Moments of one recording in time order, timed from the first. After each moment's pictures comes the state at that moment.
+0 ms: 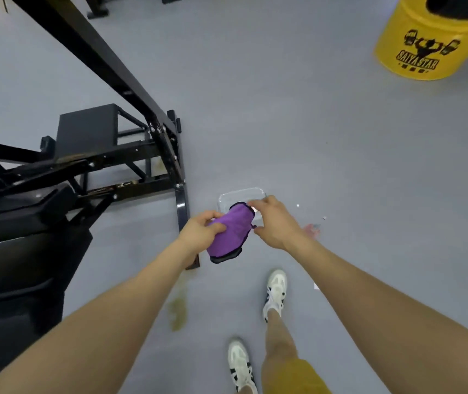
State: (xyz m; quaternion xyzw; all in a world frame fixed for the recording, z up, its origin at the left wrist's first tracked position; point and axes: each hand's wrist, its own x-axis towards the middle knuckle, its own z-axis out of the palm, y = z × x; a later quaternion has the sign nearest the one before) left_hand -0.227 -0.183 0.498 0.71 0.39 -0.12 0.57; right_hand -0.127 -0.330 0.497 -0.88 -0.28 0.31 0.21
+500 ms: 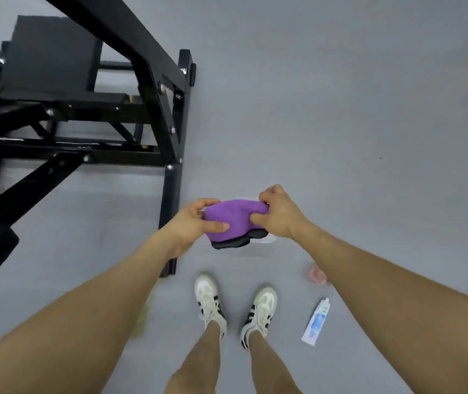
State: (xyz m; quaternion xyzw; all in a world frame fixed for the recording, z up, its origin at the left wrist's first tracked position) left_hand -0.041 -0.038 0.314 0.51 0.47 -0.12 0.71; right_hand 0.106 -0.165 0.306 -0.84 -0.30 0.43 0.17
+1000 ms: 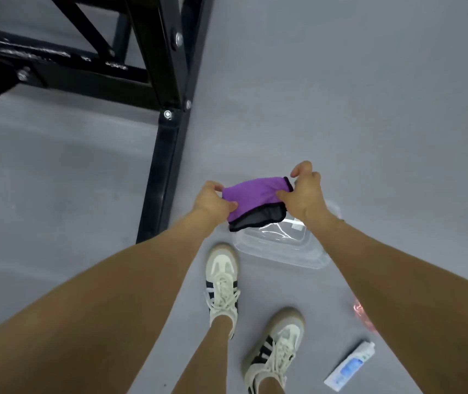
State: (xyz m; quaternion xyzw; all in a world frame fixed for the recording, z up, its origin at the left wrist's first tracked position) left_hand 0.001 0.047 -0.026 0.52 0.63 -0.17 0.55; right_hand 0.144 -0.053 -0.022 -0.87 -0.15 0.43 0.20
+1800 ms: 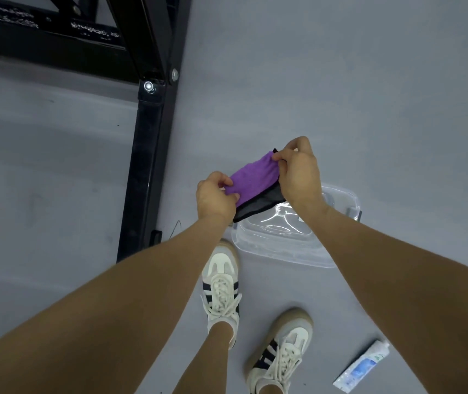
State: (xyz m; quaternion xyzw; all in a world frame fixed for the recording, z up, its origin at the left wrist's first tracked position) left_hand 0.000 0.022 -0.099 0.57 0.64 -0.07 0.50; right_hand 0.135 -0.042 -0.109 -0.88 -0.22 0.32 0.28
